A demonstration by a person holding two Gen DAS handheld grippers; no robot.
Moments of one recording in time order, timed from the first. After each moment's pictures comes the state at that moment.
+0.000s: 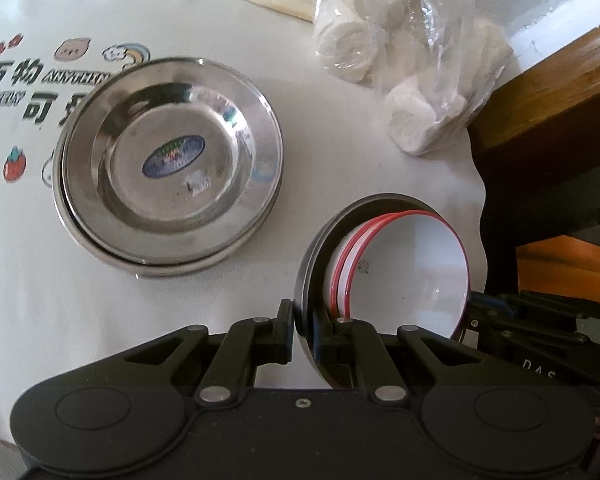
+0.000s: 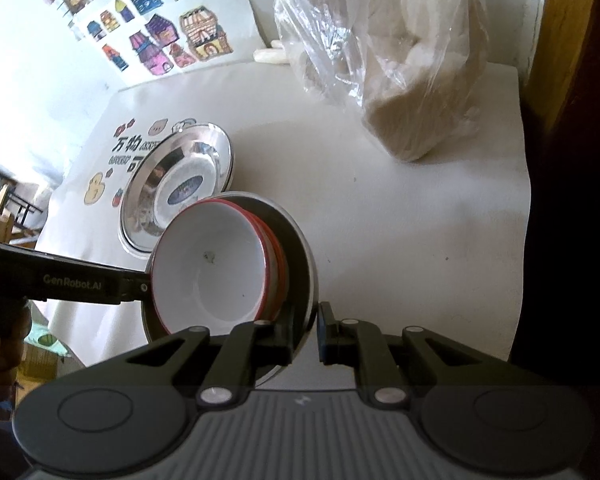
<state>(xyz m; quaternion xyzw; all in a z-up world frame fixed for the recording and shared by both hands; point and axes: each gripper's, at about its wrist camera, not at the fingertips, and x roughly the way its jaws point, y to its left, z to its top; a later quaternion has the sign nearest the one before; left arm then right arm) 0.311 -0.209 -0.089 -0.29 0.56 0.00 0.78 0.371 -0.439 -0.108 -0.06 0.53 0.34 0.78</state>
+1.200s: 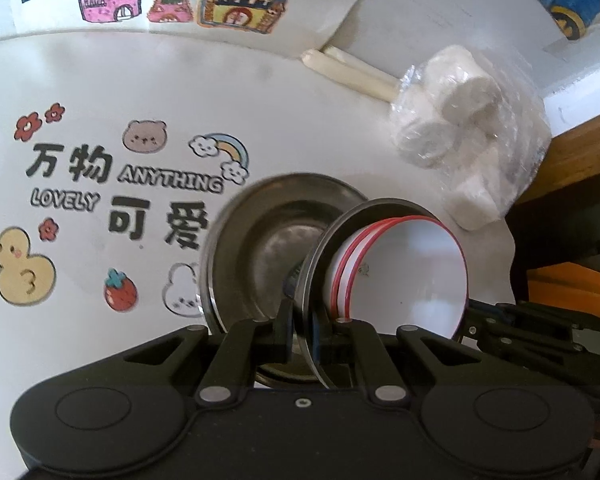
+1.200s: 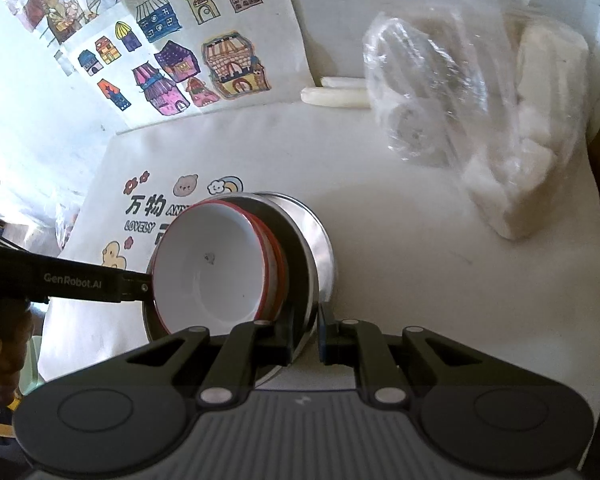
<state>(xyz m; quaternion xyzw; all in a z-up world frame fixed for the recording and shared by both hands) 0.337 -0.065 -0.082 -0.27 0.55 -0.02 0.79 0.376 -0.303 -0.094 -0.03 0.52 0.31 0.80</state>
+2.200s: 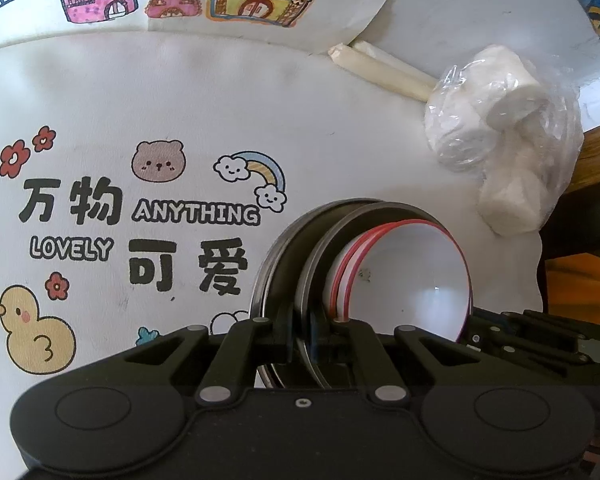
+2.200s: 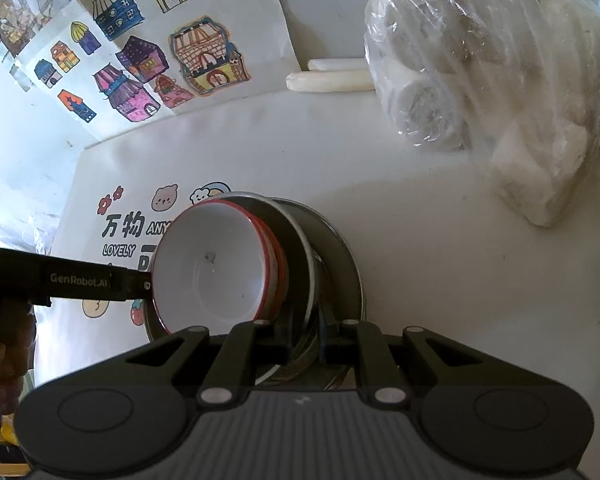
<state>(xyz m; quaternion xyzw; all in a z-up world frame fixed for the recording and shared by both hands) 0.368 -0.036 -0.113 -0.25 0.57 -0.04 0.78 0.391 -0.267 -0.121 0.00 0.54 0.26 0.80</state>
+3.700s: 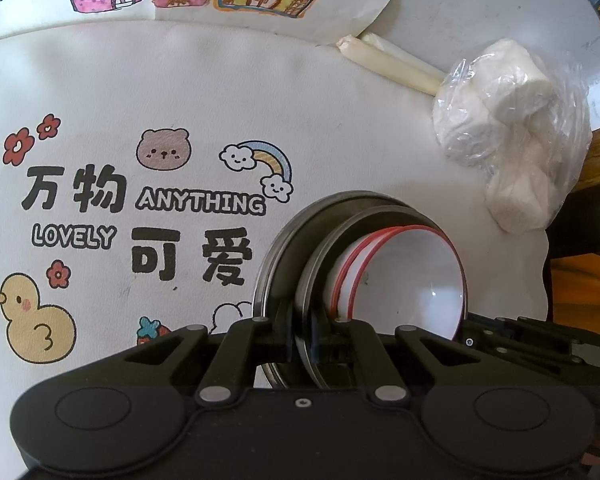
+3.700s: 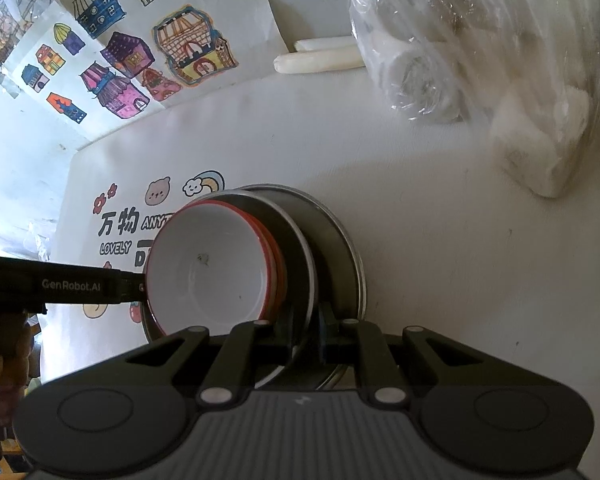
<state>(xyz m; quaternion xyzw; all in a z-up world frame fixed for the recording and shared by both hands) 0.369 -0.039 -0.115 -0.25 0.58 -0.02 0.78 0.393 -0.269 -0.134 0.02 0.57 0.26 0.78</state>
